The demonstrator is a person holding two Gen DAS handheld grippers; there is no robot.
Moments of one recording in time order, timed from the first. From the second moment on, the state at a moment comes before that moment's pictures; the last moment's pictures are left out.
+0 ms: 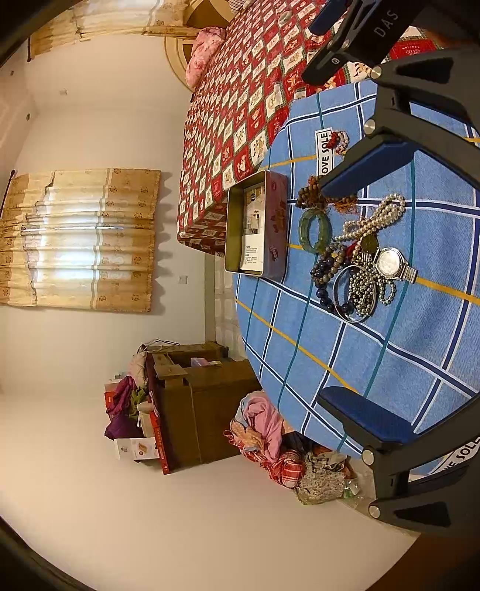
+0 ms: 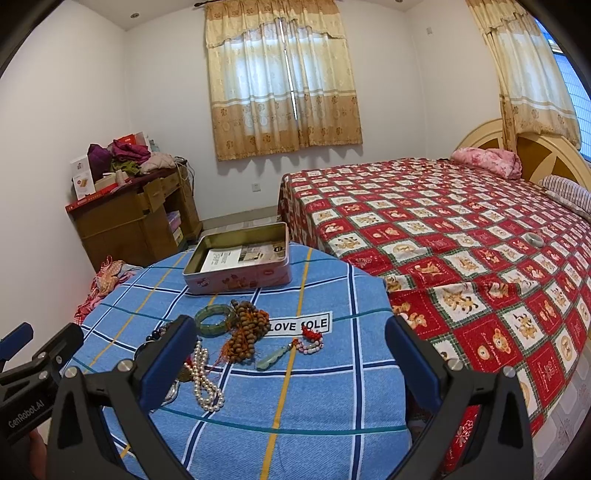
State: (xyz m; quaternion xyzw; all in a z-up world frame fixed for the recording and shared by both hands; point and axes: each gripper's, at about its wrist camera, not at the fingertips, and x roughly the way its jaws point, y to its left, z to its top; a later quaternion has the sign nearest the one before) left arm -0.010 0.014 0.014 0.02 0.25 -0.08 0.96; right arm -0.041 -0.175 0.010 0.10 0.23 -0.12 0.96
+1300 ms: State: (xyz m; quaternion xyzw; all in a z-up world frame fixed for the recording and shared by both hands) left arm 0.004 0.037 -0.019 0.01 0.29 -0.09 0.95; right arm -0.023 -0.168 -0.006 0.10 0.26 -0.09 0.96
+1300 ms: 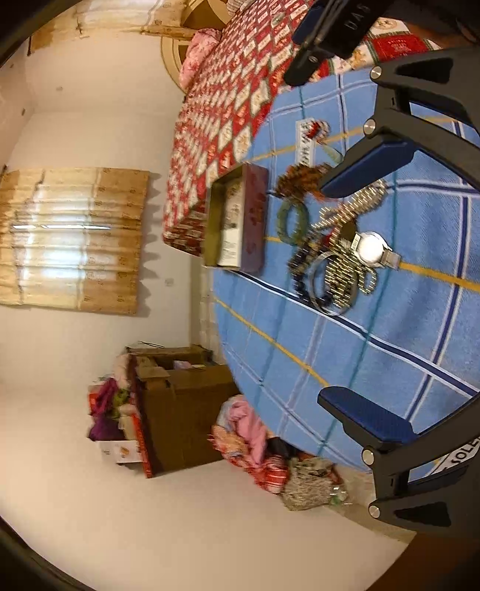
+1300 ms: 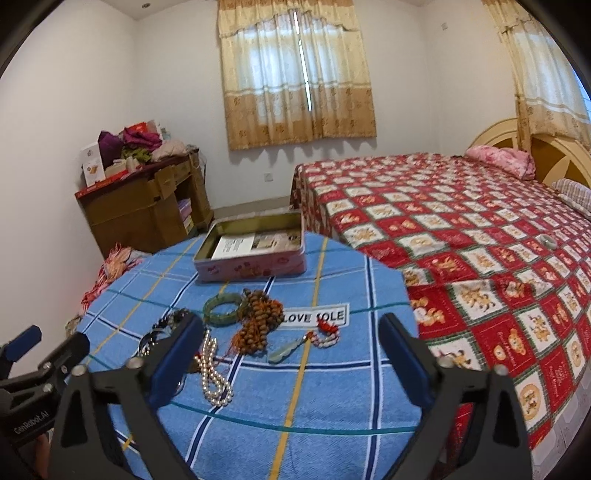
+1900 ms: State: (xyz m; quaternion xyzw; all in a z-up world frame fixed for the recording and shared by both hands) left arm 0.087 0.081 -0.058 0.00 0.34 0.00 0.94; right arm 0.077 -0.183 -0.052 0.13 0.38 -0.01 0.92
